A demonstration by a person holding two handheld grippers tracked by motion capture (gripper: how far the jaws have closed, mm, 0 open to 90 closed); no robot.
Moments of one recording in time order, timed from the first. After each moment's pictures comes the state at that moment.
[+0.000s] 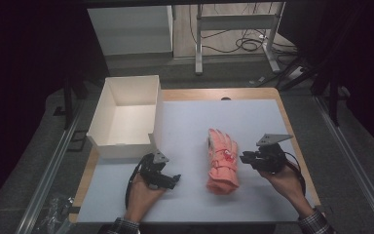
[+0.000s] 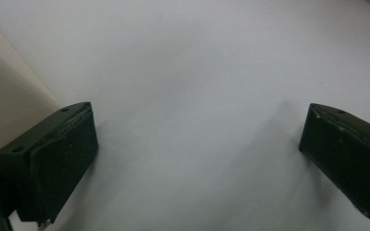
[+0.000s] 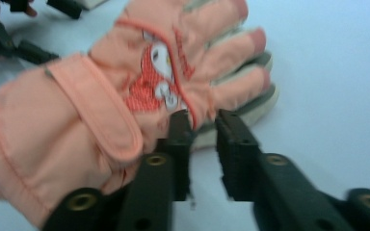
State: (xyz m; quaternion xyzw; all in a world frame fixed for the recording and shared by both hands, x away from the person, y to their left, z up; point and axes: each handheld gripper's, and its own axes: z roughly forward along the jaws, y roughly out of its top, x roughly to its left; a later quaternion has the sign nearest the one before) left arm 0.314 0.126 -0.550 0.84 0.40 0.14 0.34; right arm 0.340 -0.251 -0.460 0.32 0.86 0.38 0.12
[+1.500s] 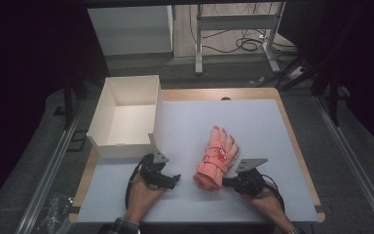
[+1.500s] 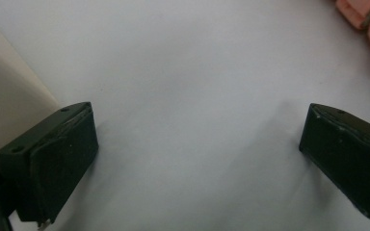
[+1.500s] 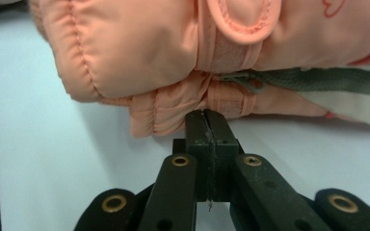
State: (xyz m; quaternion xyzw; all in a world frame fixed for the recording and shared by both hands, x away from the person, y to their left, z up) left arm 0.314 0.127 -0.550 0.84 0.40 0.14 0.34; right arm 0.306 -0.207 -0.528 0.26 0.88 0.40 0.04
